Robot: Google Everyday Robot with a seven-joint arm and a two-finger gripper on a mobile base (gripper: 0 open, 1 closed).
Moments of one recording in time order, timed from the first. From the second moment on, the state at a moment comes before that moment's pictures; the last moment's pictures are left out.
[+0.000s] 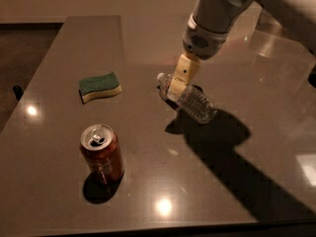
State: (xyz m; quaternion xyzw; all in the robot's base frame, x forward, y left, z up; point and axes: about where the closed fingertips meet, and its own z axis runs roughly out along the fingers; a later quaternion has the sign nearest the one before) arm 0.561 -0.090 0.912 -0.51 0.85 0.05 0.13
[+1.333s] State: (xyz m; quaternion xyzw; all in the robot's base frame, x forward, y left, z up) arm 0.582 -0.076 0.859 -0.46 0.88 0.03 0.10
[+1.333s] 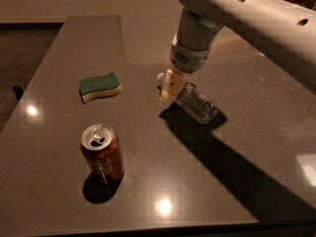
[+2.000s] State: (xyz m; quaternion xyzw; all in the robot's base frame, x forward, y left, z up) arm 0.583 -0.081 0.859 -0.46 0.88 0.06 0.09
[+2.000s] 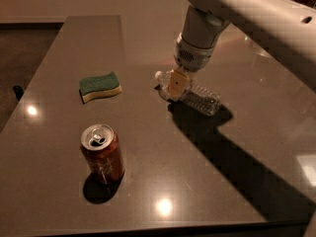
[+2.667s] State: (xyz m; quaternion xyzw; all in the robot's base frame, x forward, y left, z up) arm 0.572 -0.071 0.924 -0.50 0.83 0.14 0.20
